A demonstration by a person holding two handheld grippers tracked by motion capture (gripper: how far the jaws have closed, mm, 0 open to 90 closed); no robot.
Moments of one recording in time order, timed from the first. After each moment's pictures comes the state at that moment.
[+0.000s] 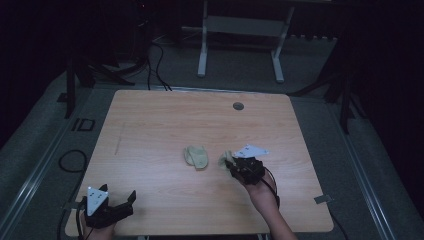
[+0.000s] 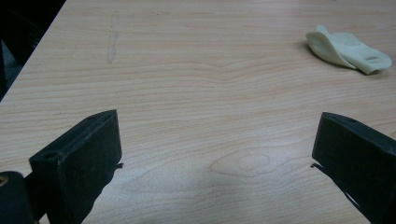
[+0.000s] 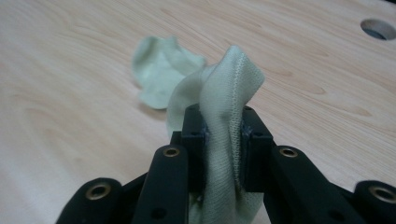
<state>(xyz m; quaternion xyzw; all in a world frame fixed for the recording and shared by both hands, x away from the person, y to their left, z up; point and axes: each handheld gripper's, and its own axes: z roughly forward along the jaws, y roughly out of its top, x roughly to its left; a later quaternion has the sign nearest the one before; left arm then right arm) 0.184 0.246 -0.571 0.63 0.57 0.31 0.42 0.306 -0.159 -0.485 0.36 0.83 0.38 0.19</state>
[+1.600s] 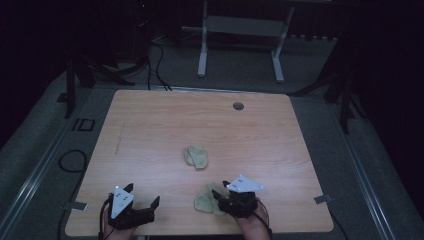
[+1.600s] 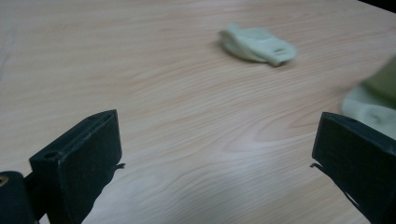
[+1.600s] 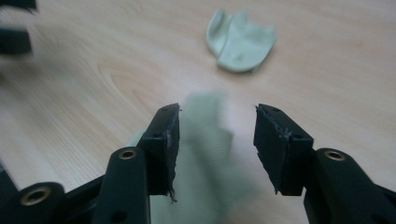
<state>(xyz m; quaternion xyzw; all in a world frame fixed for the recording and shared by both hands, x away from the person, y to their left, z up) 0.184 0.184 -0.559 0.70 0.47 0.27 0.46 0.234 -0.145 -0.516 0.36 0.82 0.42 0.17</state>
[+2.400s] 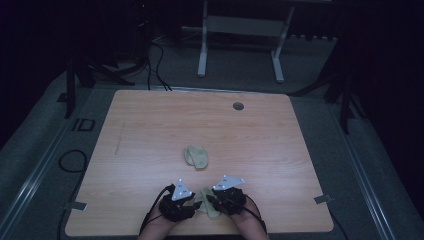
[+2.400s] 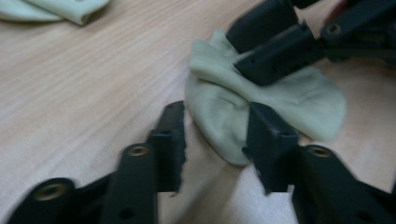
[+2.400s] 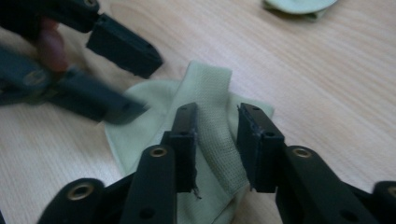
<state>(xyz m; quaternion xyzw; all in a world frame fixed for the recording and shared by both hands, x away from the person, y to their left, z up) 0.232 0.078 -0.572 0.84 0.37 0.10 0.40 0.258 -0.122 -0.558 0.31 0.88 0.35 0.11</state>
